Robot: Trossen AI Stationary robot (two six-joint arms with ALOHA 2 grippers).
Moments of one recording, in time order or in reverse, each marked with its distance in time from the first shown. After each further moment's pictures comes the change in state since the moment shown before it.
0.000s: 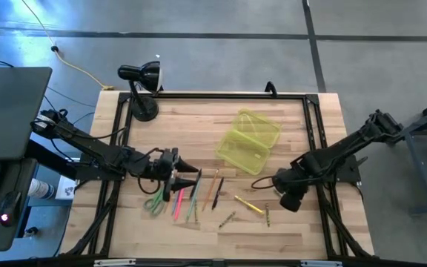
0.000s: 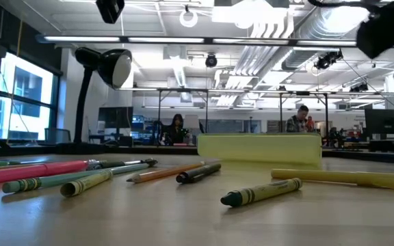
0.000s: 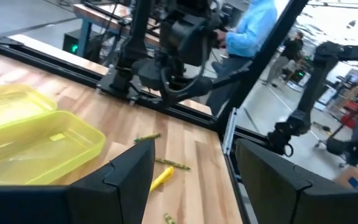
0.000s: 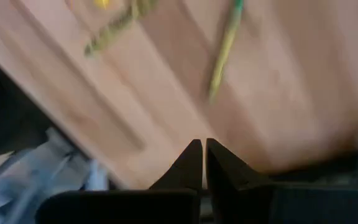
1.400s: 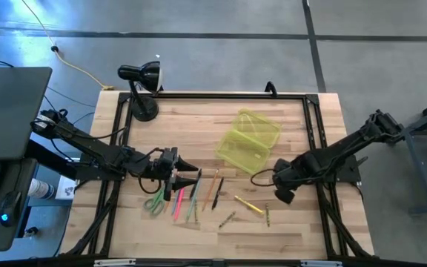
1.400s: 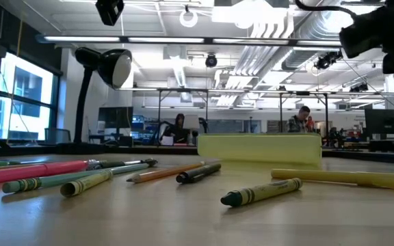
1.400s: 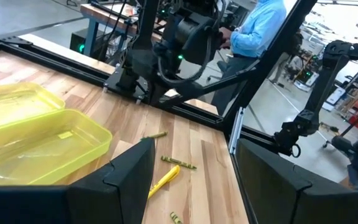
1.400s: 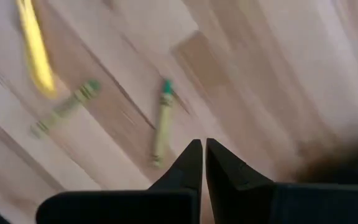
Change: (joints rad) left arm 0.000 0.000 0.000 -0.015 -0.013 -0.001; right arm -0.008 0.000 0.002 -0.024 0.274 0.135
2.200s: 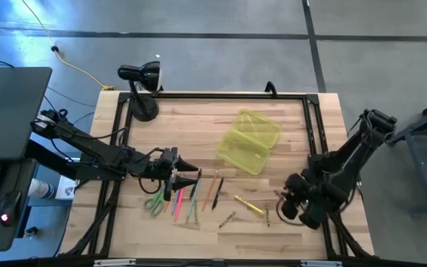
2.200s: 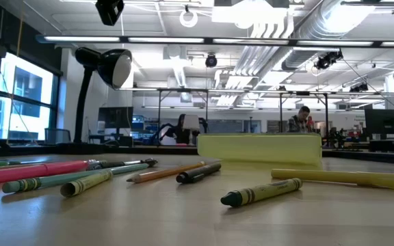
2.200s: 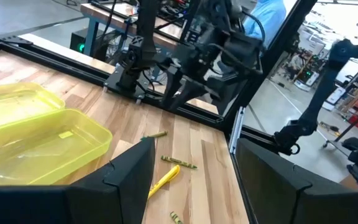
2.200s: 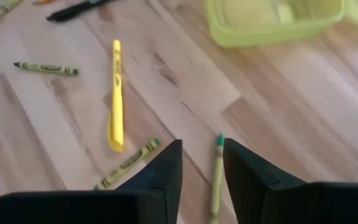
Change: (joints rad) left arm 0.000 0.000 0.000 -0.001 0.000 0.000; right arm 0.492 0.052 0.000 0.073 0.594 0.427
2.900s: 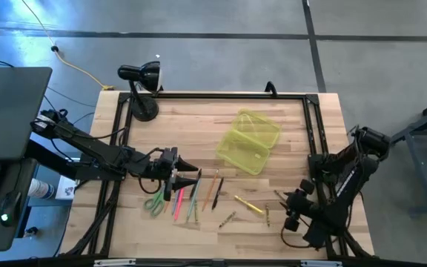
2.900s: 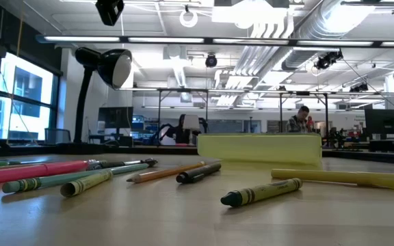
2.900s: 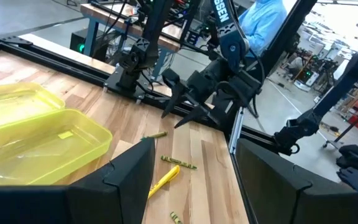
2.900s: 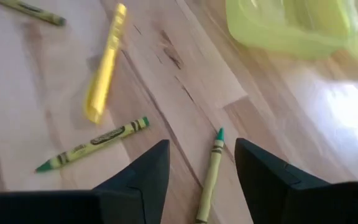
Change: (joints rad) left arm 0.000 0.000 0.000 0.001 0.000 0.000; right arm 0.169 0.252 0.000 -0.019 0.156 0.023
